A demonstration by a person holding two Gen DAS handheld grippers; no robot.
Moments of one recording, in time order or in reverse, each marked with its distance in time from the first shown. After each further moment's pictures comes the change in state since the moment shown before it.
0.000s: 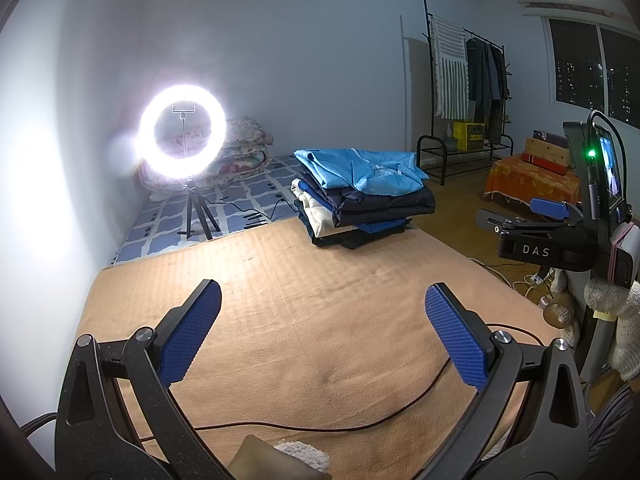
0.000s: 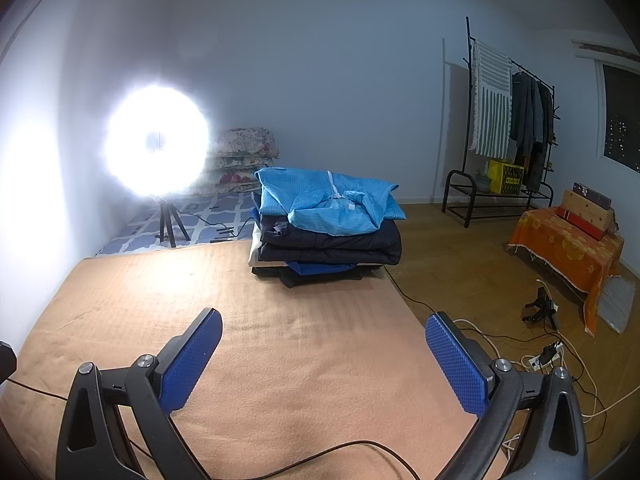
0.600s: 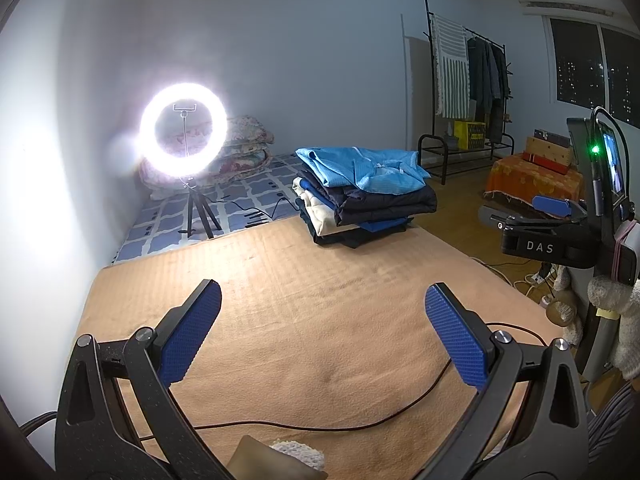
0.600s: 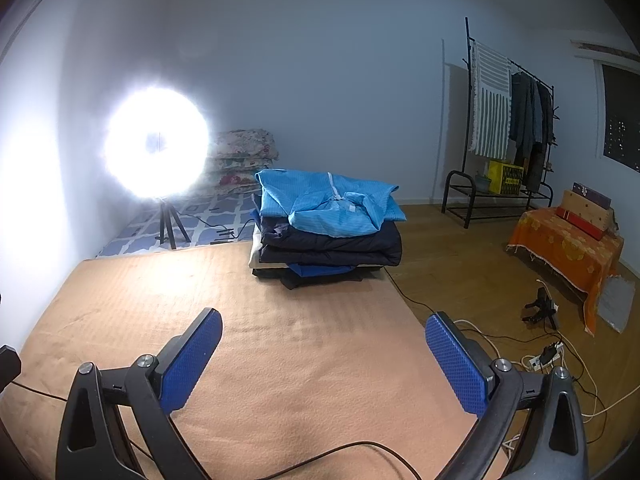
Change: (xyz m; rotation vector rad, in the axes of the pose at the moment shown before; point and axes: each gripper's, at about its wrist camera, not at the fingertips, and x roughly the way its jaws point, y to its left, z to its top) left arm 0.000 0.000 0.000 0.001 -0.002 -0.001; right arm 0.001 -0.002 0.002 -0.001 -0.002 0.003
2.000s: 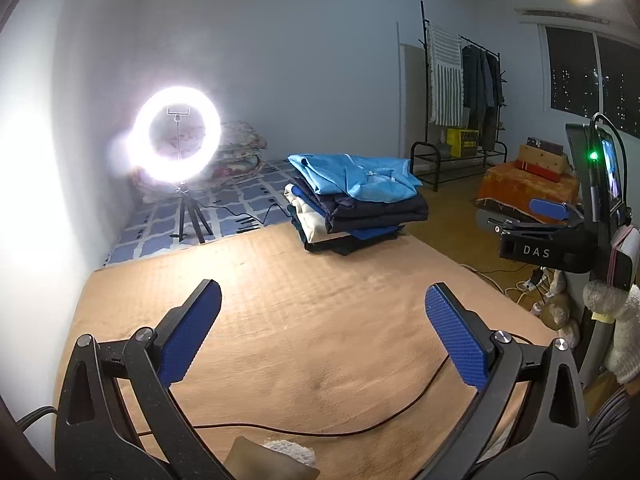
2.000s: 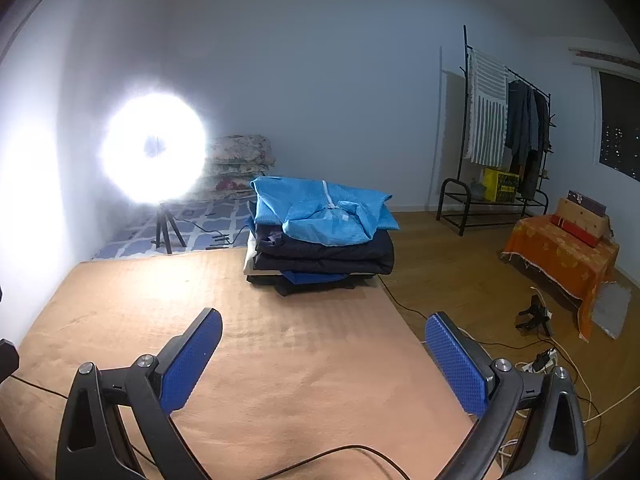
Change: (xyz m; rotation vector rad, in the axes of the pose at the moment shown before) left arm -0.004 -0.003 0.008 -0.013 -0.017 -0.027; right arm -0.007 -0.007 0.005 -0.008 -0.024 -0.021
